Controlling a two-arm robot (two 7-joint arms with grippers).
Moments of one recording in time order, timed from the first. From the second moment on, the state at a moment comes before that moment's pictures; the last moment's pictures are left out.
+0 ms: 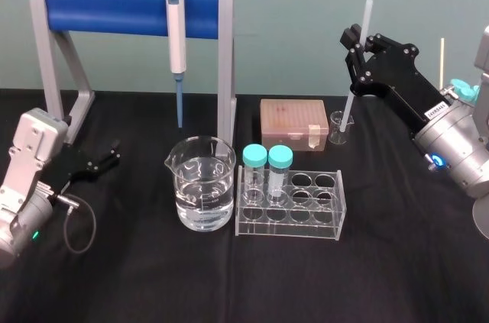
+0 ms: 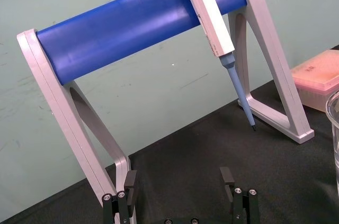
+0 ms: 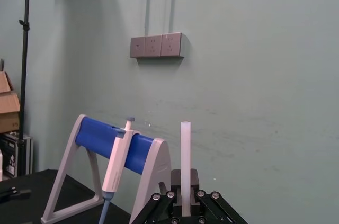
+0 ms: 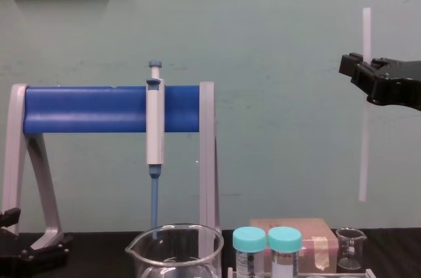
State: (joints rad) left arm -0.20 0.60 0.45 -1.41 -0.25 -0.12 0.03; right arm 0.25 0.36 -0.21 -1.58 0.37 -0.16 0.40
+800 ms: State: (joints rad) left arm -0.20 0.60 0.45 -1.41 -0.25 -0.12 0.03; right arm 0.24 0.36 -0.21 -1.58 0.38 -0.16 0.40
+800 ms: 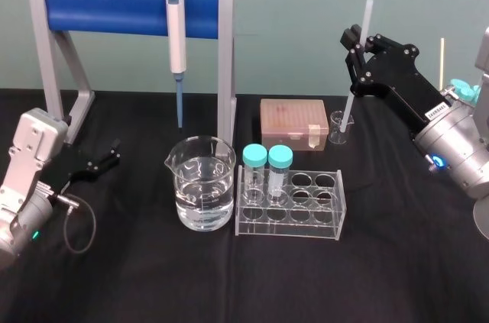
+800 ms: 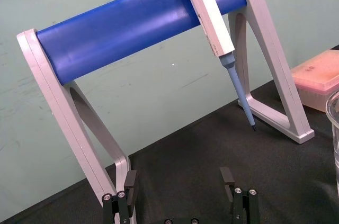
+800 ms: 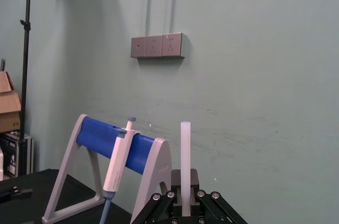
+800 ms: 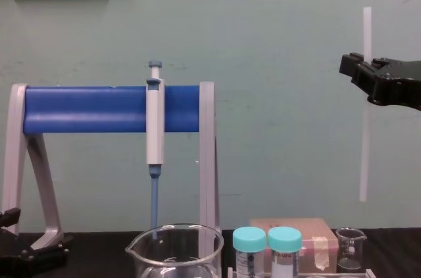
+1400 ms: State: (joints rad) left arm -0.20 0.60 0.45 -1.41 -0.25 -0.12 0.03; right arm 0.24 0.36 -0.21 -1.58 0.37 -0.16 0.40
